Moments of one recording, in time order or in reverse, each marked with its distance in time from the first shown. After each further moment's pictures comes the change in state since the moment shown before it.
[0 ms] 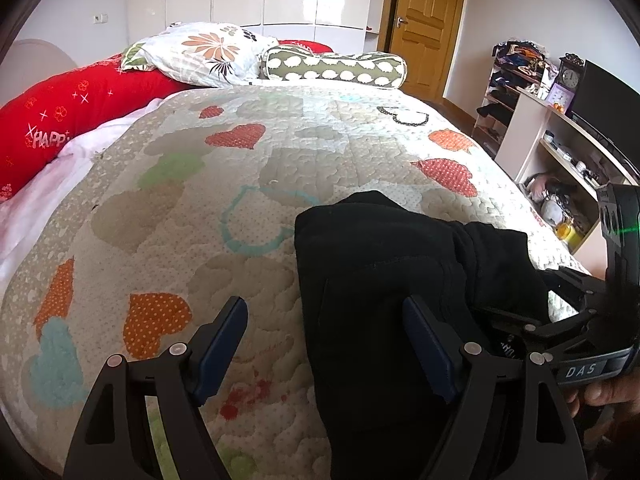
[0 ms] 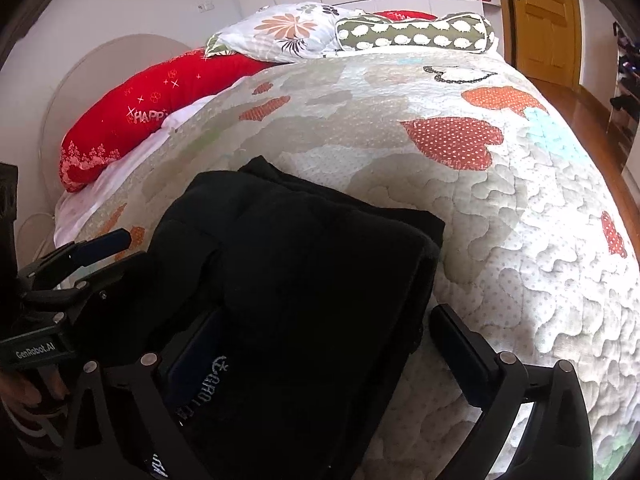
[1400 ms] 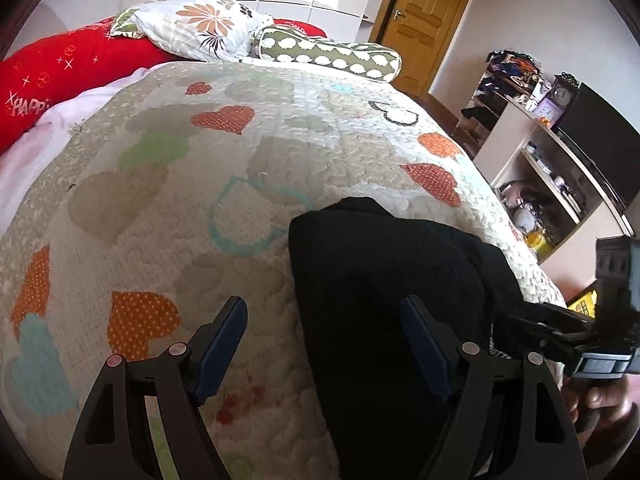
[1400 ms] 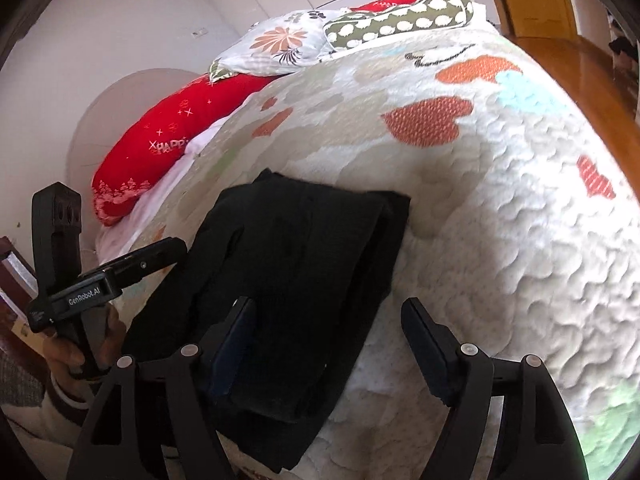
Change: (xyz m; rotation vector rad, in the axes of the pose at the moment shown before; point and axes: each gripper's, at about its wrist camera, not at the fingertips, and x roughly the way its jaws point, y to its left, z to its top) left arm 0.010 0.030 0.024 -0.092 0.082 -0.138; right arm -0.037 -0.037 -0.015 0.151 0.013 0.176
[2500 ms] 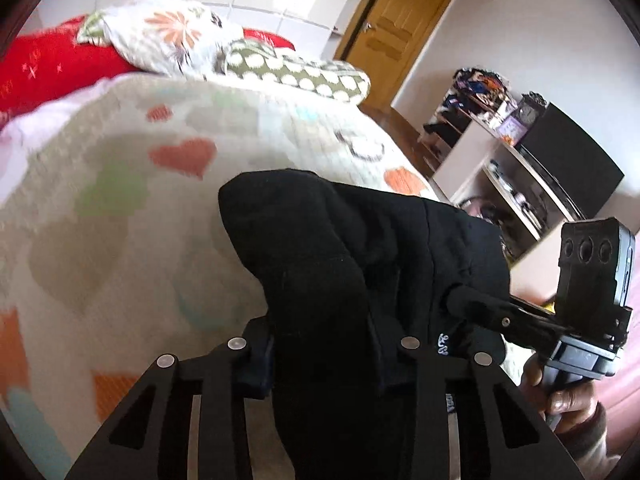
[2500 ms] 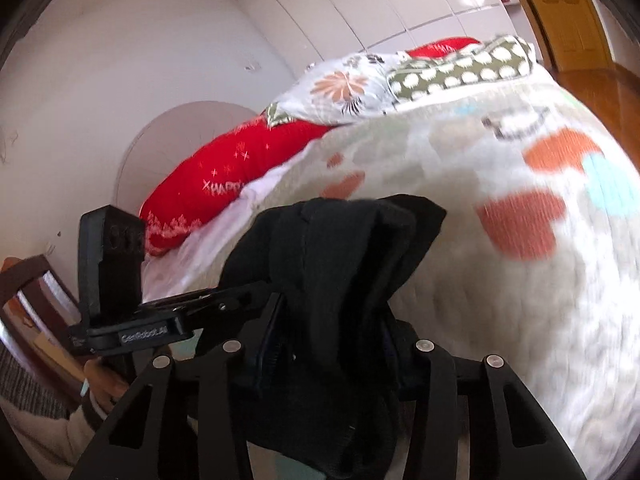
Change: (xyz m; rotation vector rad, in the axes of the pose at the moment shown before) left arm 0.016 0.027 0.064 -0.006 -0.054 -0.141; right arm 0.017 0.044 0.071 -0.069 -0.165 0.177
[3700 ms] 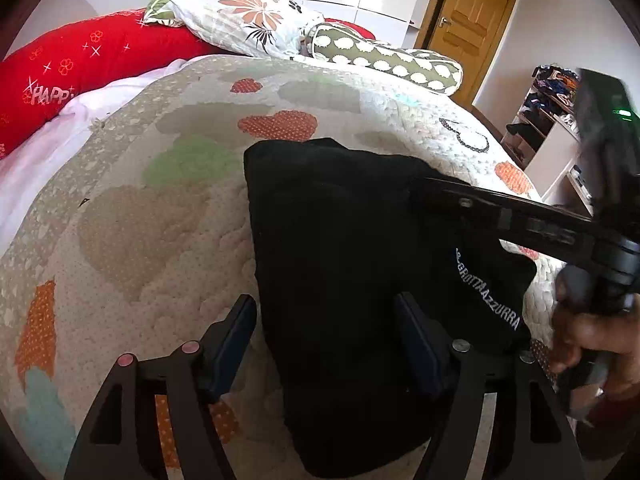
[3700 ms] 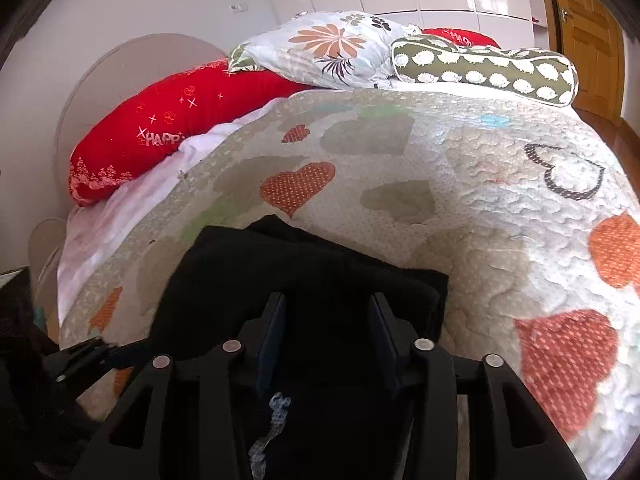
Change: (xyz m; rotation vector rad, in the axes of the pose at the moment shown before) left arm 0.028 0.013 -0.030 -0.082 0.026 0.291; right arm 0.136 -0.007 0.056 -0.182 0.166 -0.225
